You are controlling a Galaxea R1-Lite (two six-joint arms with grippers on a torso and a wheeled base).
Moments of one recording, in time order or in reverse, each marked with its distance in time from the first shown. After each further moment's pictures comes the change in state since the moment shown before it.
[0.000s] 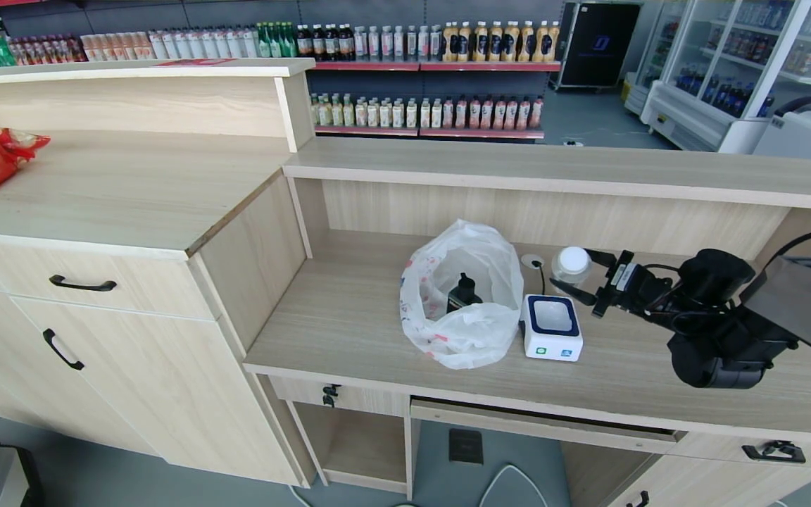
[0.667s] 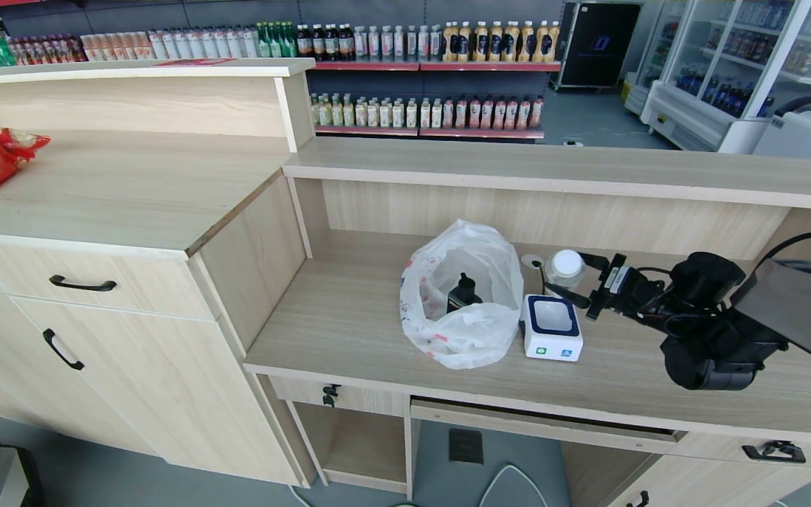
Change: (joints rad) left arm 0.000 0.000 0.000 0.000 0.000 0.000; right arm 0.015 0.016 -0.006 -0.004 0.000 0.009
